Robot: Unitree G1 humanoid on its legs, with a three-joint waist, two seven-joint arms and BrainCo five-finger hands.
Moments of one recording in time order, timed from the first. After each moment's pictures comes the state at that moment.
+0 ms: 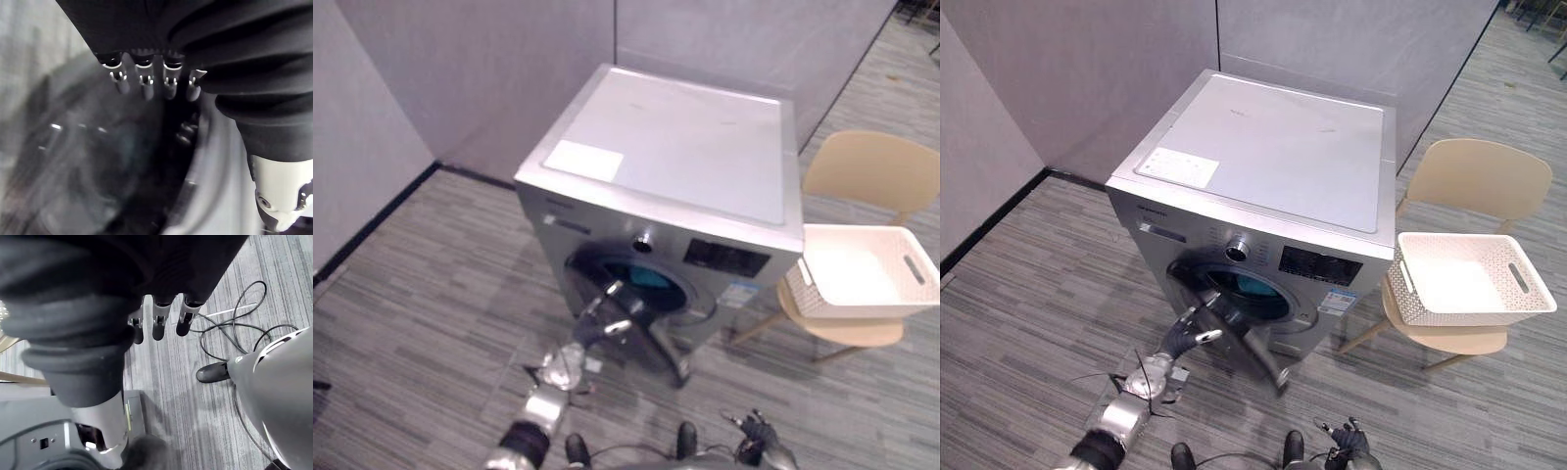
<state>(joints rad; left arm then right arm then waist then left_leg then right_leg) -0.03 0.15 -0.29 0.34 -0.07 -0.09 0.09 0.03 -0.06 -0.13 1.09 0.34 -0.13 -0.13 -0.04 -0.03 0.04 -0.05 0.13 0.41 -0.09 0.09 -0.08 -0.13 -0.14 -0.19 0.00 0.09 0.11</state>
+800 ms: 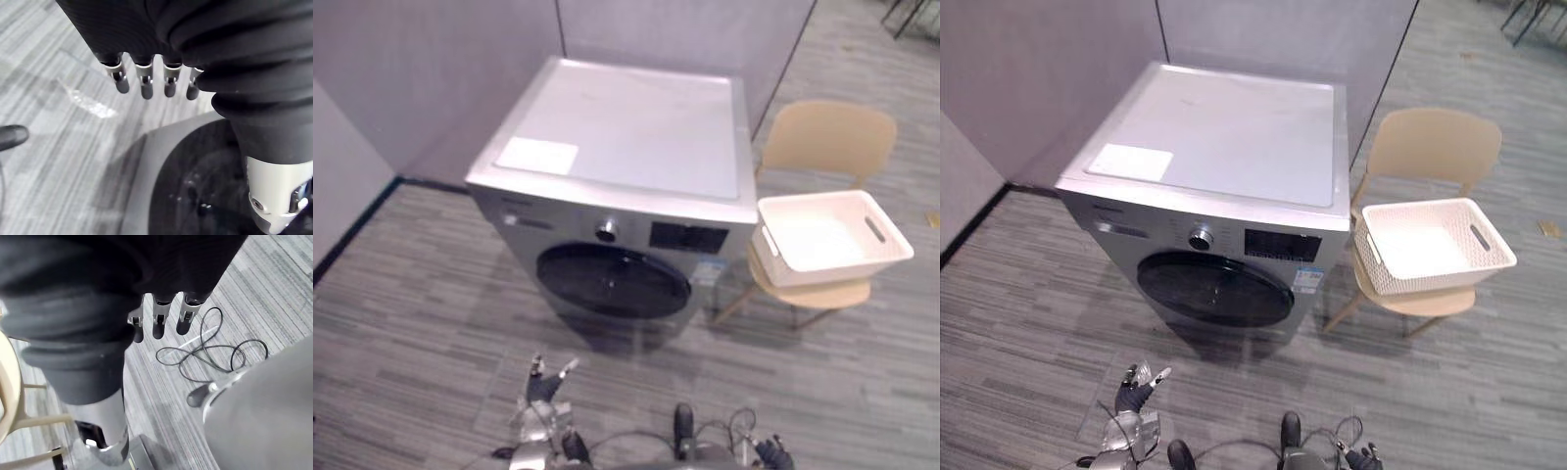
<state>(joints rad) -0.03 0.00 0.08 0.85 -0.05 -0.13 0.31 0.15 0.00 -0.21 0.95 0.43 -0.19 -0.18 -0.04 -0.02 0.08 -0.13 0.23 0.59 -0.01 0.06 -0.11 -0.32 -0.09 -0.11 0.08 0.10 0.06</state>
